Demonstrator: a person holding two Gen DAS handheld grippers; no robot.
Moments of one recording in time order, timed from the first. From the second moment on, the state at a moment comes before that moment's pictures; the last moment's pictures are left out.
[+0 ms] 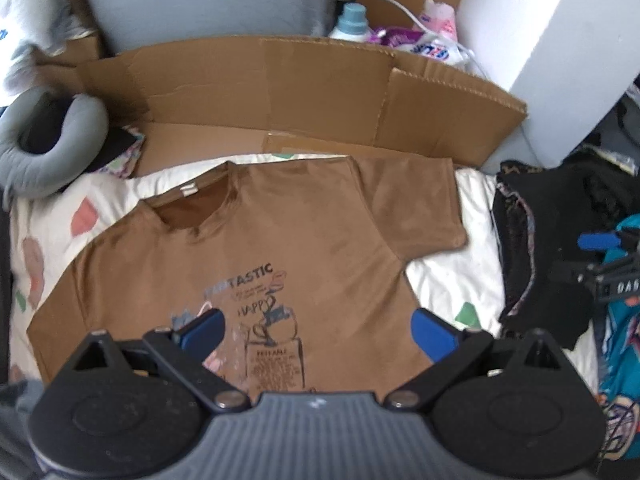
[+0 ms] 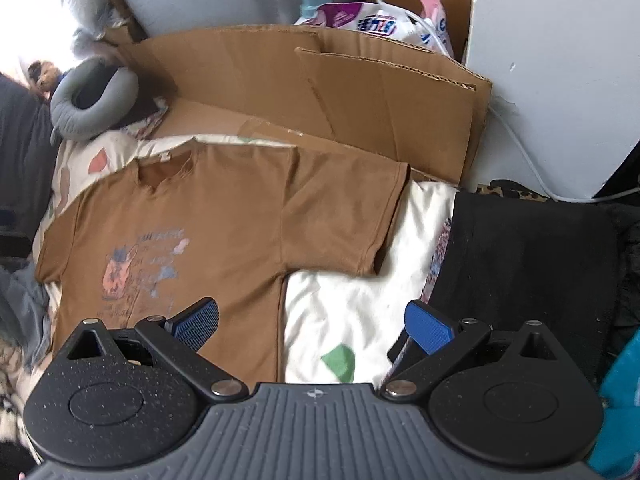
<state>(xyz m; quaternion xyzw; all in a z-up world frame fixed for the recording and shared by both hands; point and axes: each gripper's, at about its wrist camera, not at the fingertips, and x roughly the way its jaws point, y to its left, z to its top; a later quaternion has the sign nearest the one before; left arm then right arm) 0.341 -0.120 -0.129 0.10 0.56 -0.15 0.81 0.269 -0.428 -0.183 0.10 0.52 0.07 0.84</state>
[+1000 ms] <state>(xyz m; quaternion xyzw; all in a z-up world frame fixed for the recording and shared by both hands) 0.361 -0.148 -0.280 0.08 0.47 -0.20 0.86 0.279 -0.409 -0.315 0.13 0.41 0.04 0.90</state>
